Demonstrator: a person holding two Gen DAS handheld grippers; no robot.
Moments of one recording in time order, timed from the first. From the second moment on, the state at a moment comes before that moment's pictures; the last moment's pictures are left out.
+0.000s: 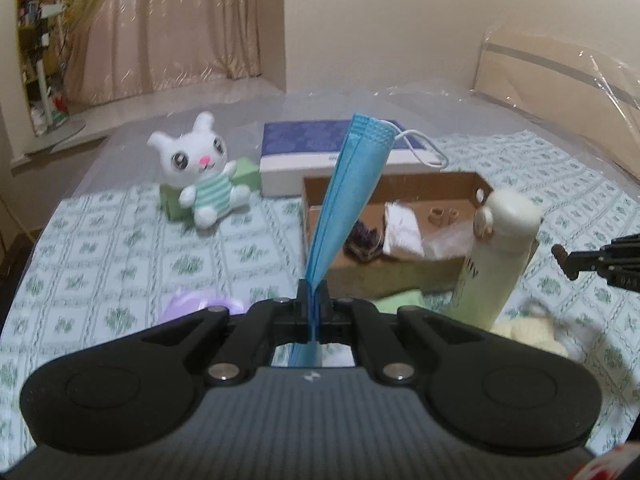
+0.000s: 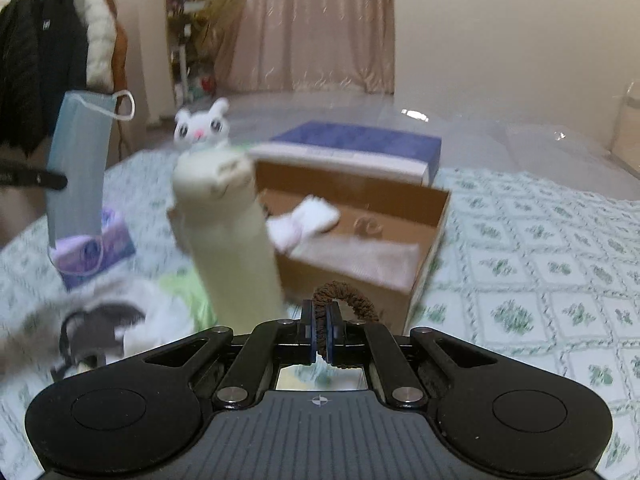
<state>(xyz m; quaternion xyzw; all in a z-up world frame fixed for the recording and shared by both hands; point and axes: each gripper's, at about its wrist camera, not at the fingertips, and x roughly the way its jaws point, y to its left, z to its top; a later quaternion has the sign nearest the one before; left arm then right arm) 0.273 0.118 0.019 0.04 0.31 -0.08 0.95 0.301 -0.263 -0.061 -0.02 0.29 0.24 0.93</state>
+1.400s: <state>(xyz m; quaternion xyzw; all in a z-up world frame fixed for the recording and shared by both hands) 0.482 -0.004 -0.099 0.21 0.34 -0.14 0.91 0.436 -0.271 -0.067 0.00 0.26 0.25 0.93</state>
